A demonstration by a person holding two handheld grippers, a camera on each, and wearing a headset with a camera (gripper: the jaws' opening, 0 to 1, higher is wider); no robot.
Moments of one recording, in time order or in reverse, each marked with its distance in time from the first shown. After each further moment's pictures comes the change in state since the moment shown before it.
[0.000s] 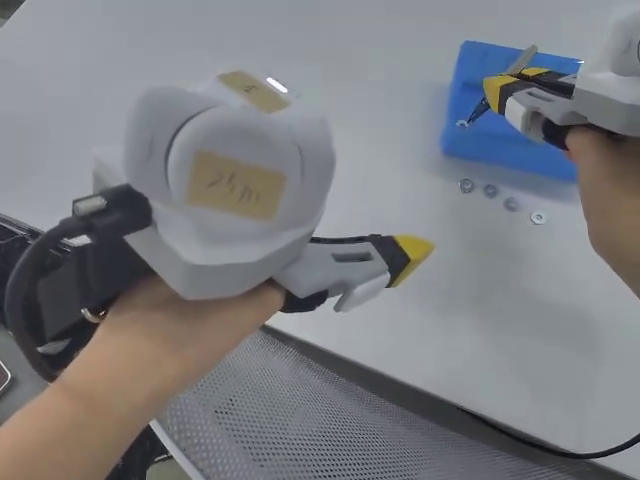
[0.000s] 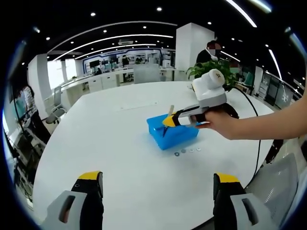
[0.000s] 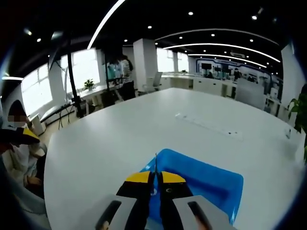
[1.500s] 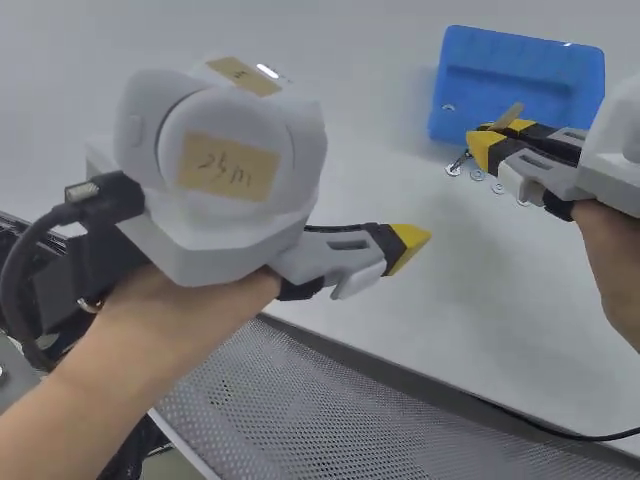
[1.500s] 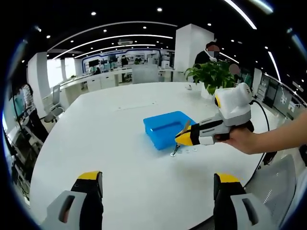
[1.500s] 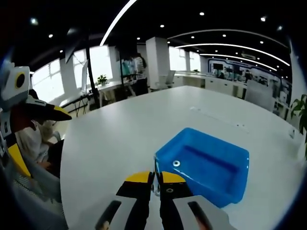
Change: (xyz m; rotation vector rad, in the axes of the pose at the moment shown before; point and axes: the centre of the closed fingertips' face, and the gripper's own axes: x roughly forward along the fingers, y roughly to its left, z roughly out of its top) left arm 0.001 -0.007 -0.001 -0.016 -0.012 -0.020; right arm -0.046 0.047 -0.041 -0.064 0.025 0.100
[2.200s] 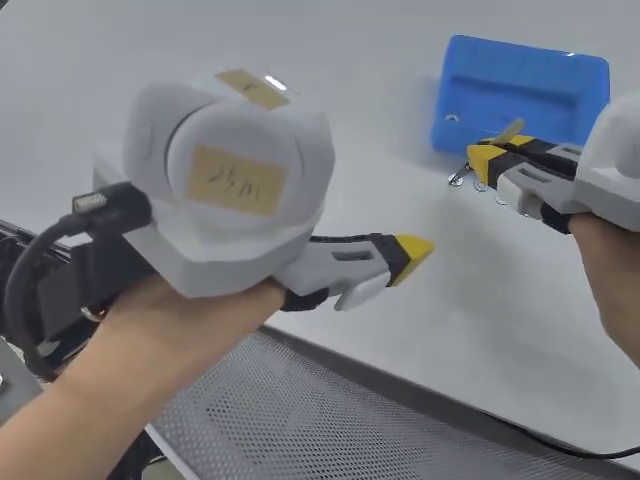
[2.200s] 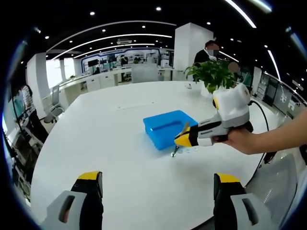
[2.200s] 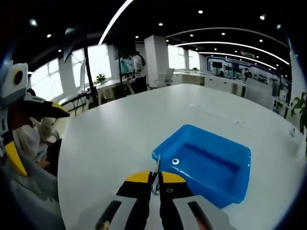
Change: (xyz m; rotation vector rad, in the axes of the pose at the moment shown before) left arm 0.004 0.000 0.001 0.011 0.014 0.001; right arm 0.002 0.004 -0.003 -0.014 0.019 -0.006
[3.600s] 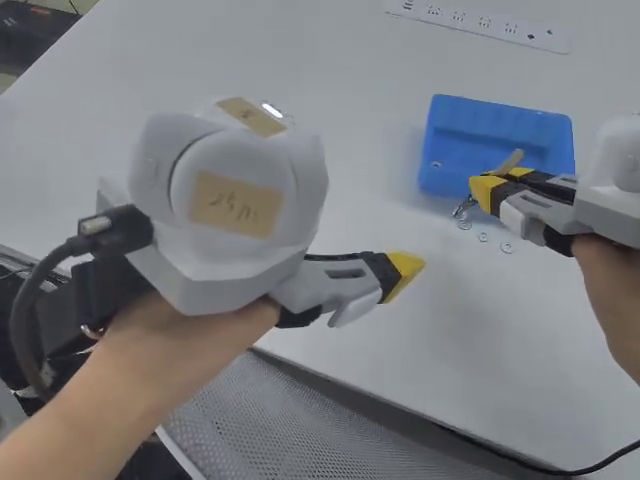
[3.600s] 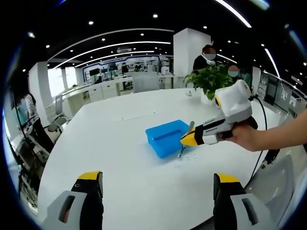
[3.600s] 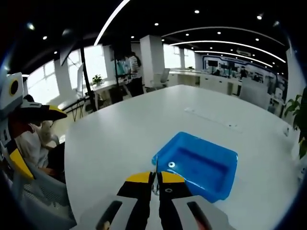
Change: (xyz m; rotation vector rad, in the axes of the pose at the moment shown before) left arm -0.029 -0.005 0.021 0.039 -0.067 0.035; right arm -0.034 -0.003 0.025 0.052 0.002 -0.039
